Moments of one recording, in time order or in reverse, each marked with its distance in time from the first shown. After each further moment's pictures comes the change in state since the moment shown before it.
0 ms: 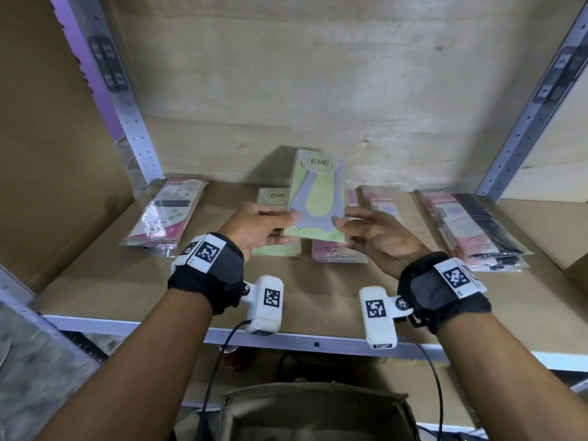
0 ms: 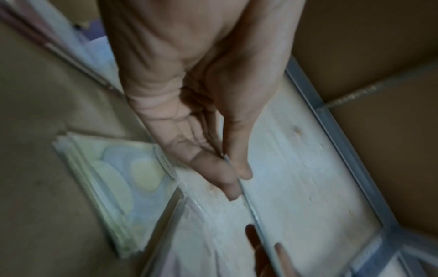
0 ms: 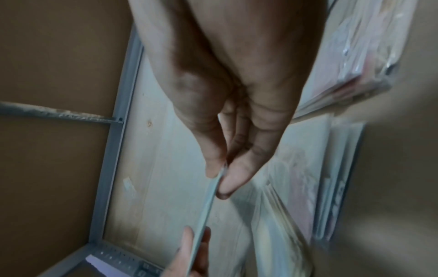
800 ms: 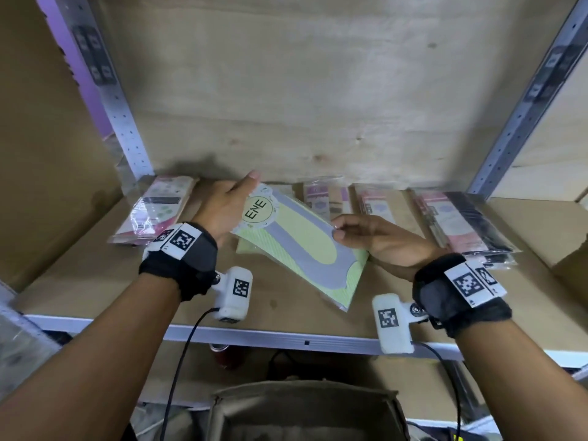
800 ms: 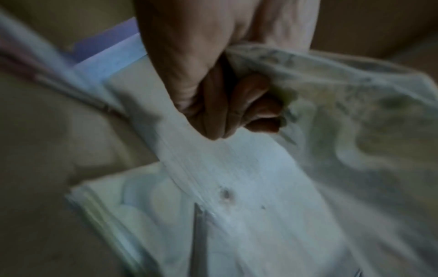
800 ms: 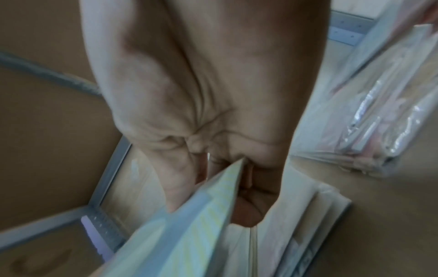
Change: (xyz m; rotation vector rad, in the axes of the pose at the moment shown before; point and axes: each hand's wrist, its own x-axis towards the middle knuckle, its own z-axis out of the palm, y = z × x) left_hand 0.023 0.008 -0.030 0.366 0.274 0.254; right_hand -0.013 -0.009 -0.020 -0.506 -0.320 -0.076
